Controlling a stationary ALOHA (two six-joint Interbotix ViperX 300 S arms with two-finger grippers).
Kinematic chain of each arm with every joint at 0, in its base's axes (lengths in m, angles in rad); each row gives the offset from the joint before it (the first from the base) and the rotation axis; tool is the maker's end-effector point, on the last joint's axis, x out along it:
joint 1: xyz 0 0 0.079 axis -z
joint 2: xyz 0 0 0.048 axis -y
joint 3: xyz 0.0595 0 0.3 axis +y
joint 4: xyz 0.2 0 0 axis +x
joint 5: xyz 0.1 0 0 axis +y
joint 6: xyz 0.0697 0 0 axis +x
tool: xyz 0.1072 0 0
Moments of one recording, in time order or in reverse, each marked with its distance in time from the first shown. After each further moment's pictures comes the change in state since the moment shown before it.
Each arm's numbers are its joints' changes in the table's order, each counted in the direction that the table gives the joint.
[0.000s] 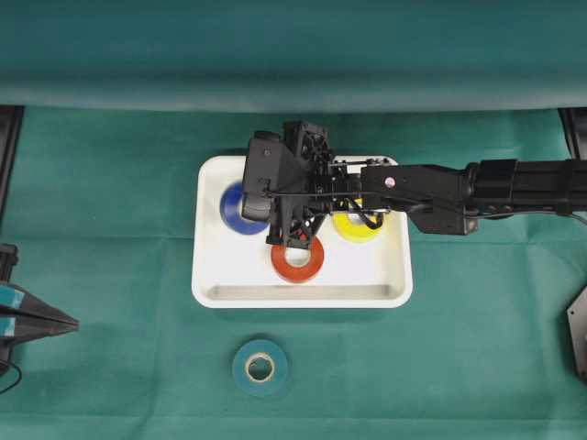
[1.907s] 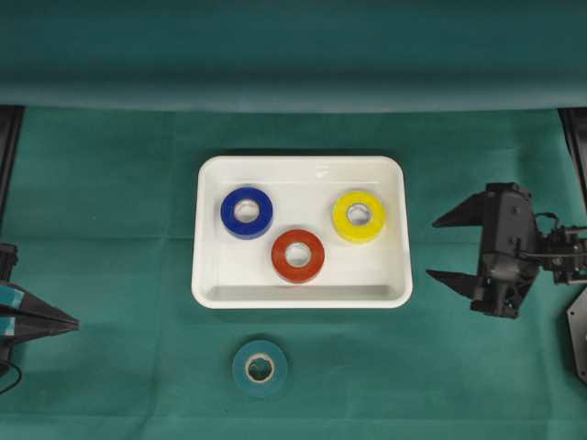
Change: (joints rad) left arm -0.006 0.000 0.000 0.000 -0.002 0.000; right arm 0.000 0.801 0.891 0.000 -0.121 0.132
